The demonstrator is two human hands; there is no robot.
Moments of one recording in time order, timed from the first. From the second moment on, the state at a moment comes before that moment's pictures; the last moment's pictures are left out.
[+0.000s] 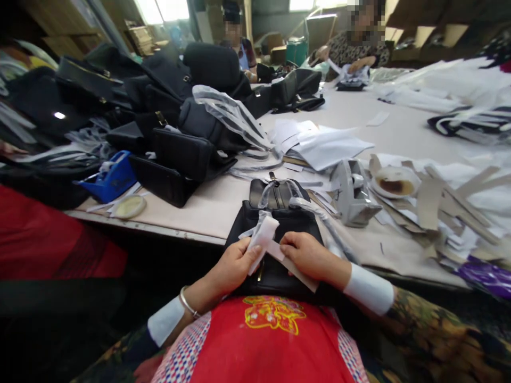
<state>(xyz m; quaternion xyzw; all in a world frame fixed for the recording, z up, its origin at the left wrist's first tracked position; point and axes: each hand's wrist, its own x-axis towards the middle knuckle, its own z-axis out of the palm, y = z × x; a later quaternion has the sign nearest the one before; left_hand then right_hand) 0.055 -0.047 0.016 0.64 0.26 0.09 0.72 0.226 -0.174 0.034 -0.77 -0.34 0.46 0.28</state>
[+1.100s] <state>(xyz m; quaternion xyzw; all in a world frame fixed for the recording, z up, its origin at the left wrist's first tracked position) 0.047 -0.047 0.002 0.80 0.21 0.12 0.55 0.226 -0.155 0.008 -0.68 -0.55 0.35 0.35</state>
